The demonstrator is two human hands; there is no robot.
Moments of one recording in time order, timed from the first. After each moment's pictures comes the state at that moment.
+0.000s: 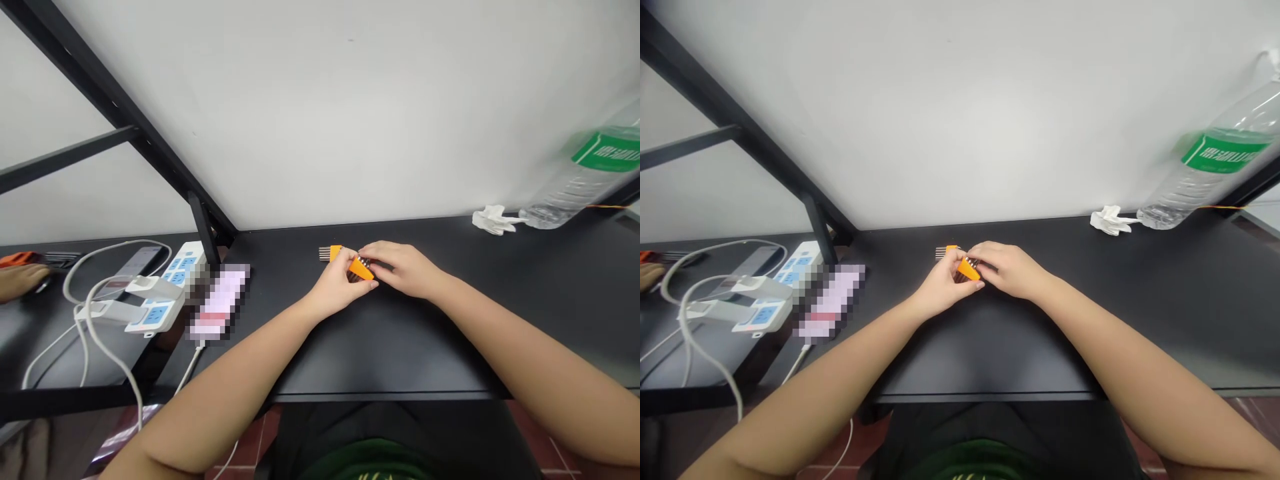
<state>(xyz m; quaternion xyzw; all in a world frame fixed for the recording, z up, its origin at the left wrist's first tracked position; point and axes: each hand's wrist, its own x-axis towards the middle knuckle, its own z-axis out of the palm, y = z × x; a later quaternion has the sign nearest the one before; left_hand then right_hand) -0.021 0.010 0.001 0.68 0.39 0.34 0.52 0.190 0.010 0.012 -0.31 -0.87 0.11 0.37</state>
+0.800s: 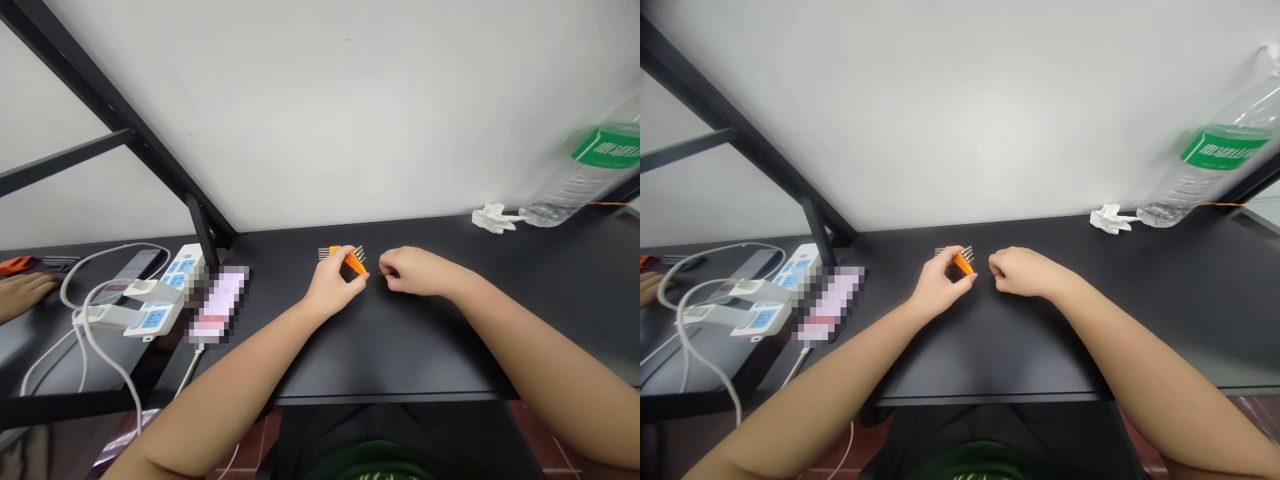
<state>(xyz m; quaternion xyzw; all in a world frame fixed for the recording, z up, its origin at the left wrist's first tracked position) -0.023 0.010 -0.001 0.77 0.44 0.37 0.27 0.209 0.007 0.038 -0.46 -0.87 0.17 0.07</state>
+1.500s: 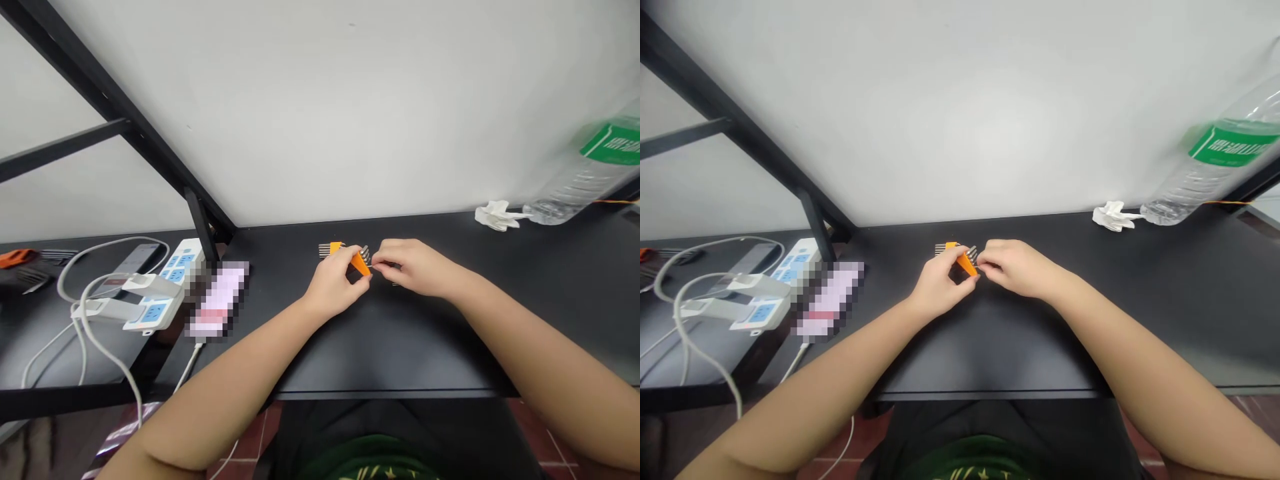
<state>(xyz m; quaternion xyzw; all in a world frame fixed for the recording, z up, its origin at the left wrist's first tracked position) -0.024 0.009 -0.005 0.83 0.40 0.36 0.17 0.201 0.000 0.039 -0.35 -0.89 0.13 0.25</state>
